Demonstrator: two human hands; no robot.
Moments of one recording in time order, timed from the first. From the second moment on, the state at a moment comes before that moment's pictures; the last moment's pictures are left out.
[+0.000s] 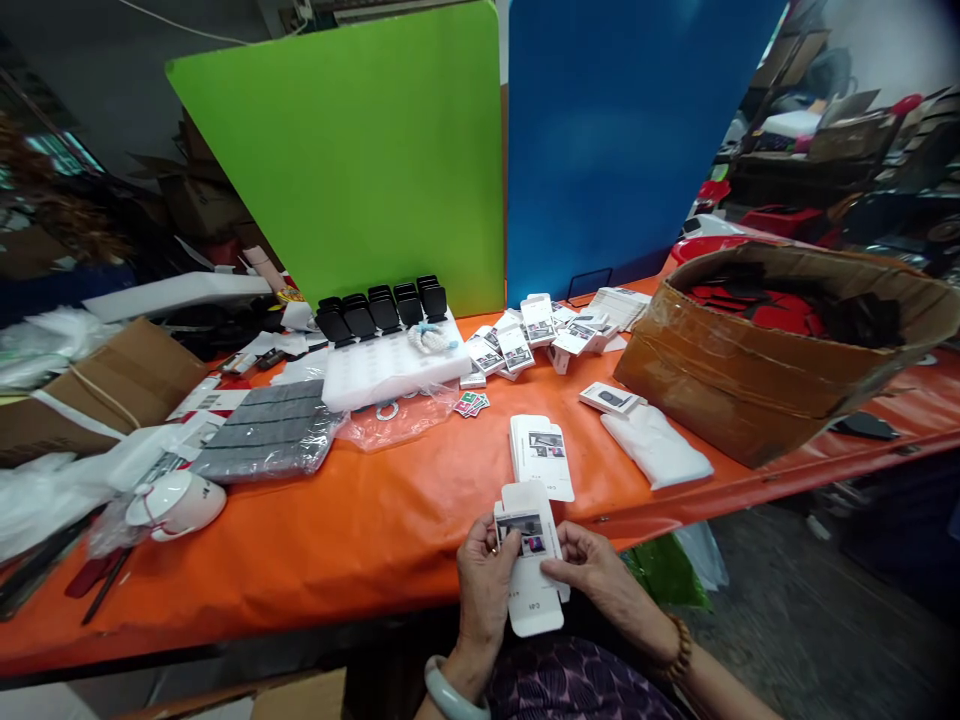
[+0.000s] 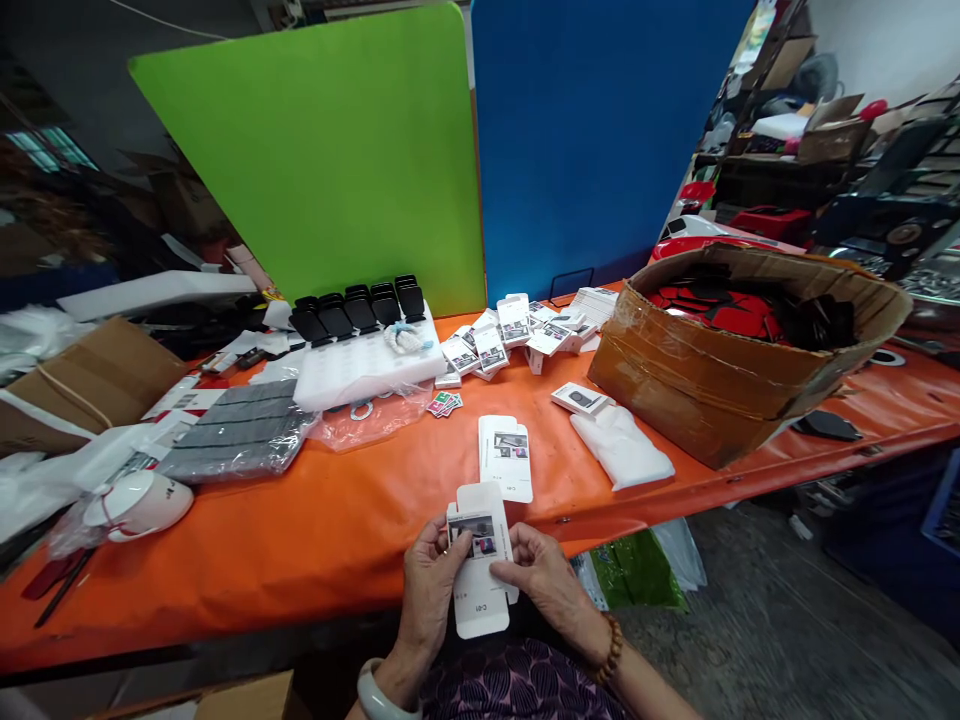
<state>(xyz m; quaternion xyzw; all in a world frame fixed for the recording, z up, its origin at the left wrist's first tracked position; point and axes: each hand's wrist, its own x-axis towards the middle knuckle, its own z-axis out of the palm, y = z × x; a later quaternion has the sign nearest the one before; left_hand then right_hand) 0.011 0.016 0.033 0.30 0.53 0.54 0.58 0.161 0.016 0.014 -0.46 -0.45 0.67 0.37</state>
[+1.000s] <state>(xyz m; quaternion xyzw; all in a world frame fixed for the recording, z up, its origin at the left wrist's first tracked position) 0.006 0.005 0.009 0.45 0.54 0.39 0.59 0.176 -0.001 -0.005 -0.49 -0.53 0.57 0.39</state>
